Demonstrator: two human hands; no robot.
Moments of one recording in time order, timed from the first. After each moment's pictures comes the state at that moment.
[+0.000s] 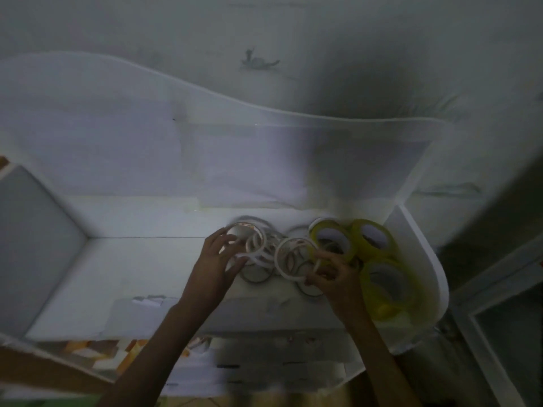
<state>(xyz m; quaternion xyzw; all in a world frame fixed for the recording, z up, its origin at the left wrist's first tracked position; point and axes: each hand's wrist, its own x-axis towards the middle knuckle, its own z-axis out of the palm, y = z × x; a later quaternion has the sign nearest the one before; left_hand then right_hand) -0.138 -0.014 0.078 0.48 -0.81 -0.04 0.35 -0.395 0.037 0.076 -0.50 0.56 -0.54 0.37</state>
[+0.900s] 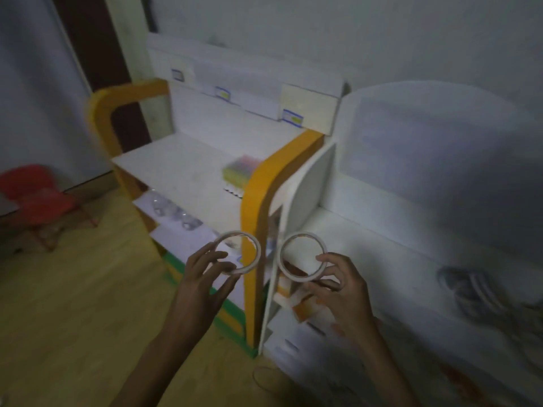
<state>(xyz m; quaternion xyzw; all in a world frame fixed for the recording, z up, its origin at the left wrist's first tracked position) 0.230 0.282 0.108 0.67 -0.61 0.11 0.40 -0.008 0.150 0.116 -0.71 0.33 -0.42 0.46</state>
